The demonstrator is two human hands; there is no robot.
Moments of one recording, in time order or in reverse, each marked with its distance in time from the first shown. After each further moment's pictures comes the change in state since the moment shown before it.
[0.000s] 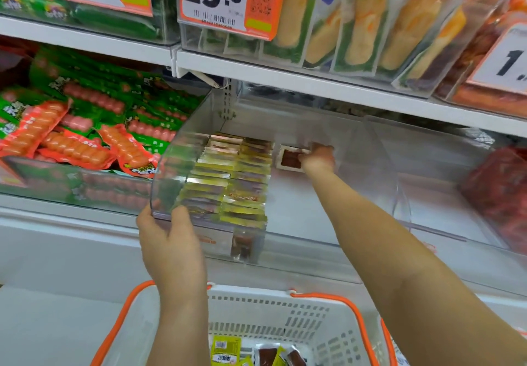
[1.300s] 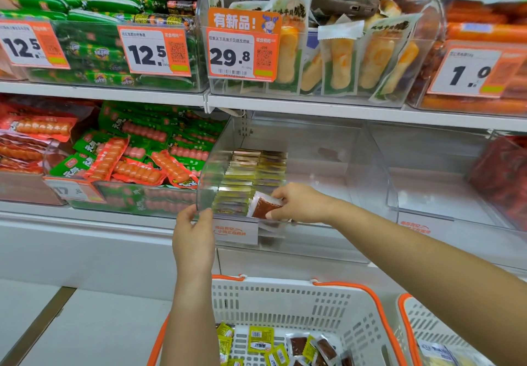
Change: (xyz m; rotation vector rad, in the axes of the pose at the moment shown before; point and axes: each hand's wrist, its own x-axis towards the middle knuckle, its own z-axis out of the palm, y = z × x) left_hand 0.014 0.017 -0.039 0.160 -0.203 0.032; right_hand -0.168 -0.029 -0.057 -0.320 -0.704 -0.560
